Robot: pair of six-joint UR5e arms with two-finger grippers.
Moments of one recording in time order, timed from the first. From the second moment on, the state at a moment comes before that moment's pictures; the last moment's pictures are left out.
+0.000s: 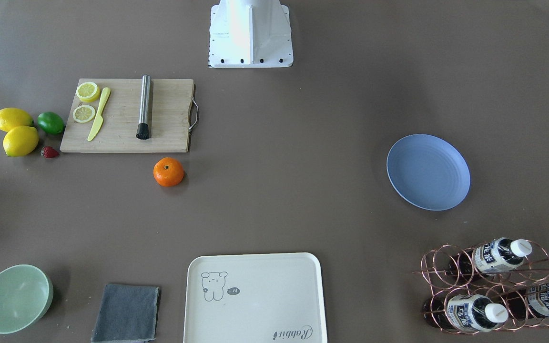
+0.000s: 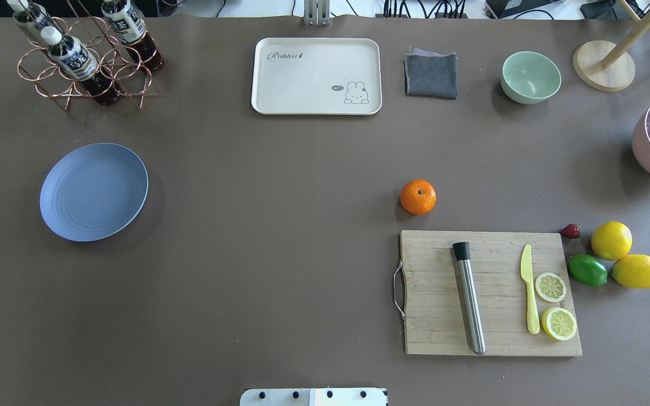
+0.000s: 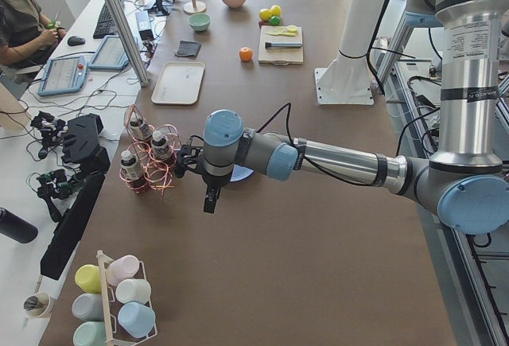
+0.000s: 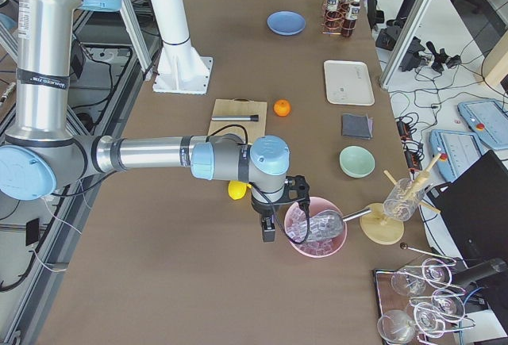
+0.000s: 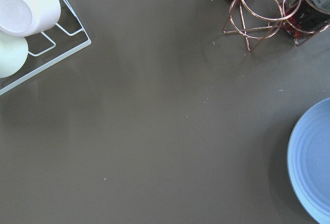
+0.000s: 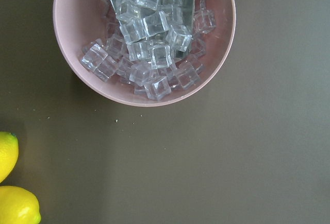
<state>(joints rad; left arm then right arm) -1.52 -1.51 -1.81 -1.74 -2.34 -0.17 1.60 -1.71 1.80 -1.67 2.27 -0.18</state>
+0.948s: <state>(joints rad) -1.45 -1.47 -1.81 -1.77 -2.35 -0.19 1.60 -1.72 1.81 -1.67 2.28 -0.18</state>
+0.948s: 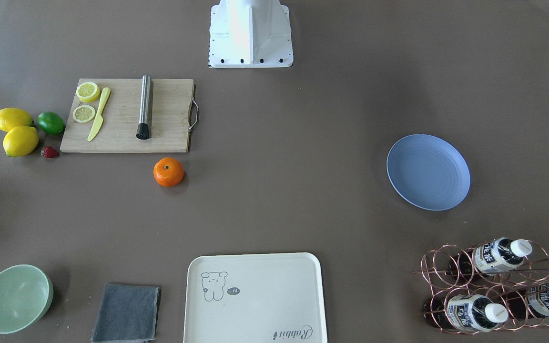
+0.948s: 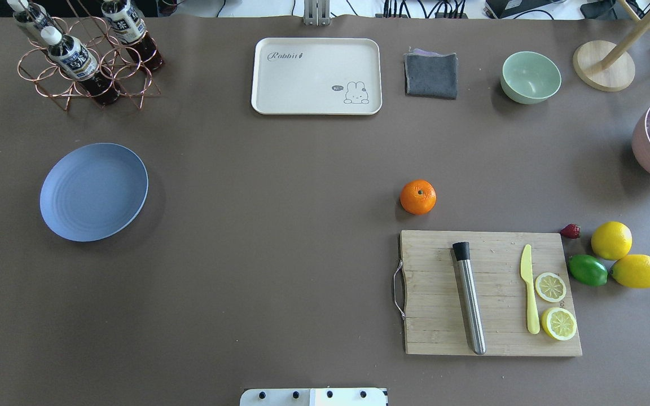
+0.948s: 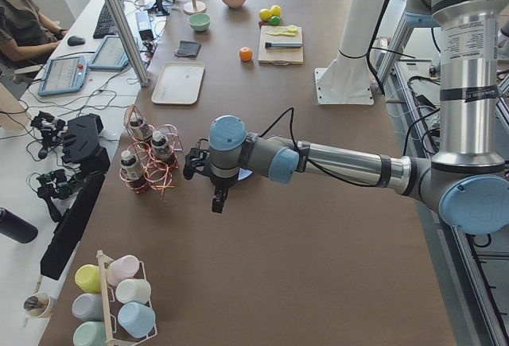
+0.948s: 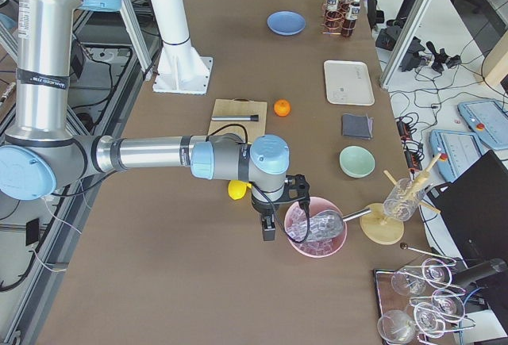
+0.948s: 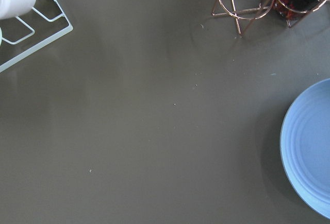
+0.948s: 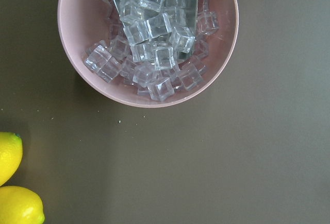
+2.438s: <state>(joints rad) -1.06 -1.62 -1.54 -2.19 -2.26 -0.75 1.58 -1.72 1.82 -1.67 2.32 -0.19</state>
